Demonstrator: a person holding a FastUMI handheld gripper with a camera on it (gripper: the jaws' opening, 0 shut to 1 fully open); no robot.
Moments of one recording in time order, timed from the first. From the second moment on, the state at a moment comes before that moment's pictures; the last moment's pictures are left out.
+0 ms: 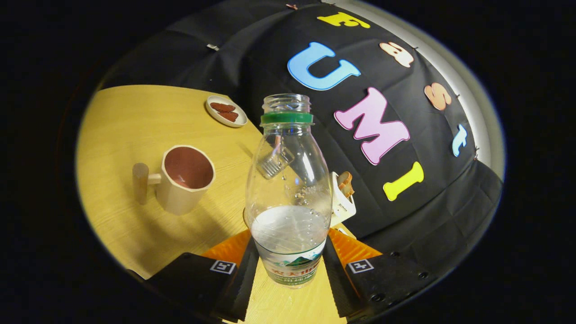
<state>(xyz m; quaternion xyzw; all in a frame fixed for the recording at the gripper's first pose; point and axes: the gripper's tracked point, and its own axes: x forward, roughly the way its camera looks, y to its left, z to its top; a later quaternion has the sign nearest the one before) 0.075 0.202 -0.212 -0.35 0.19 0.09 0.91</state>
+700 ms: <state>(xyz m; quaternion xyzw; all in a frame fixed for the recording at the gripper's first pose) 0.085 0.216 -0.256 -0.48 0.23 0.12 0.84</state>
